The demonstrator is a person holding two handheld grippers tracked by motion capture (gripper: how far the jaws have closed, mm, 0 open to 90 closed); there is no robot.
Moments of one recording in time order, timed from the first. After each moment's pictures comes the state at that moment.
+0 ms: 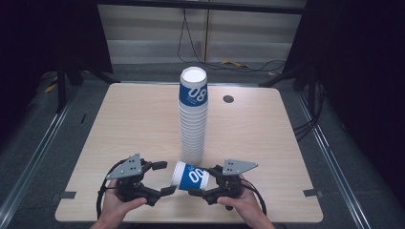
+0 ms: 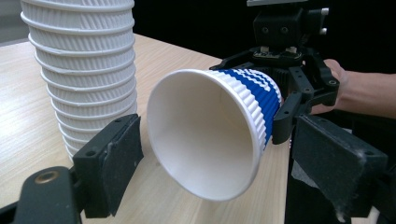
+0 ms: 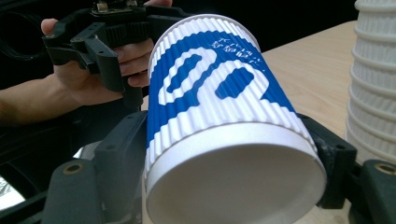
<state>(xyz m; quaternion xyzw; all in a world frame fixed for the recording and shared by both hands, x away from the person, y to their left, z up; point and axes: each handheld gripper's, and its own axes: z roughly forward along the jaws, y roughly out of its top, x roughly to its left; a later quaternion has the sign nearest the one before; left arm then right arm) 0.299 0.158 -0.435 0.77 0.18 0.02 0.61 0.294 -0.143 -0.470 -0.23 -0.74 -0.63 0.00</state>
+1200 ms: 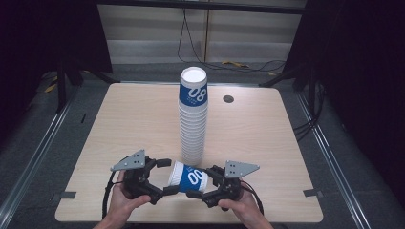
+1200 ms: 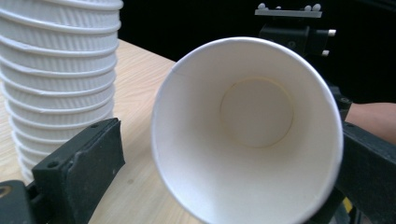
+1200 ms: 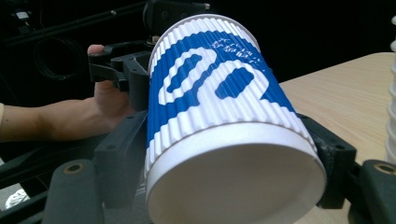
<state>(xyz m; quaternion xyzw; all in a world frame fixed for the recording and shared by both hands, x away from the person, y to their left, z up) 0.312 0.147 -0.442 0.75 0.19 -0.05 0.64 0.288 -0.139 -0.465 -0.19 -0.71 -0.68 0.02</state>
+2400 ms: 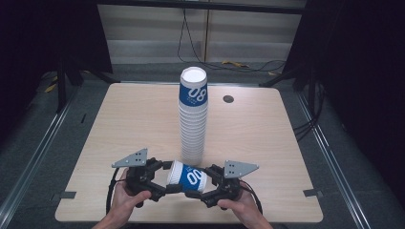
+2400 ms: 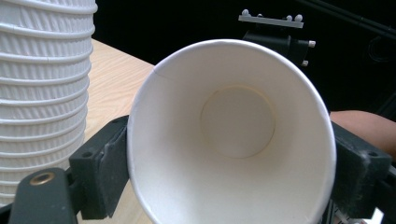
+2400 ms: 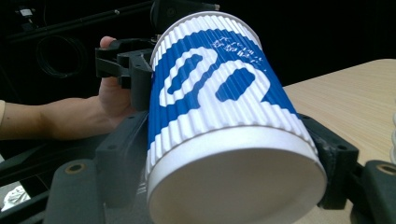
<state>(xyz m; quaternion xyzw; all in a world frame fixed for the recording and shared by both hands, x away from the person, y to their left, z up) 0.316 0.143 -0.440 0.74 0.17 -0.09 0.64 0.289 -0.136 -0.462 -0.18 -0.71 -0.68 0.01</state>
